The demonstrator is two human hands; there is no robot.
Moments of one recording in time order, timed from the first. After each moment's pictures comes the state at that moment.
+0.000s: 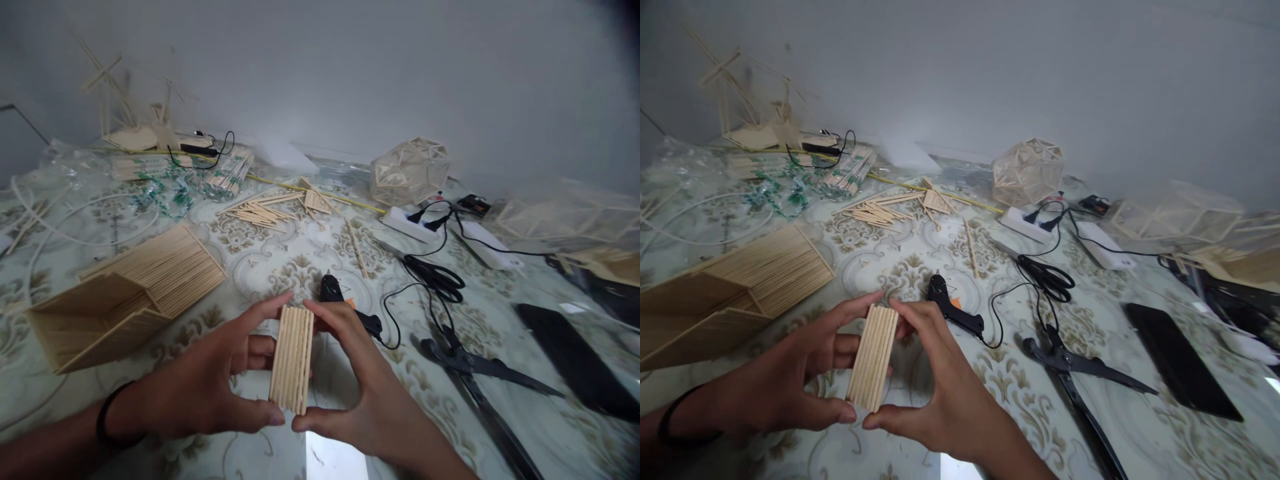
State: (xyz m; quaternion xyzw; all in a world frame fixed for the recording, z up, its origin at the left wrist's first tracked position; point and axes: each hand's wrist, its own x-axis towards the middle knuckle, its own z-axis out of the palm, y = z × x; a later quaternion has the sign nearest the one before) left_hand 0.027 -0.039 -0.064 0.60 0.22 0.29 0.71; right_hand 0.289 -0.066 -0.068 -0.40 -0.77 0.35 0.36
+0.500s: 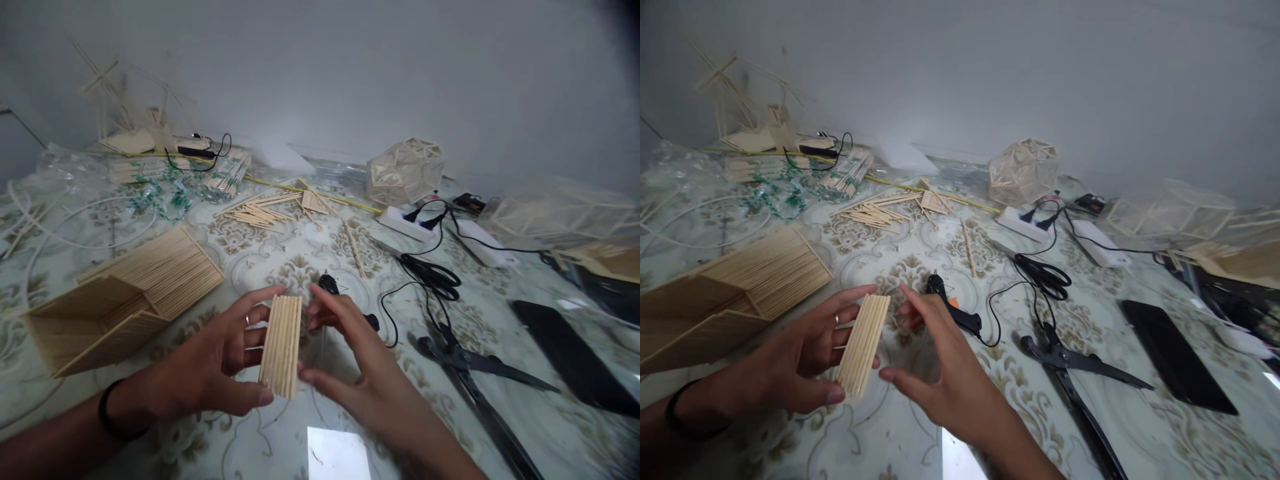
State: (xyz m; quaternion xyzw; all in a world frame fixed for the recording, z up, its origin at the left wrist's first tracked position) left_hand 0.026 -0.031 -0.074 0.45 0.21 0.32 0.81; right_hand 0.293 -0.061 -0.065 -0.44 -0.74 0.35 0.37
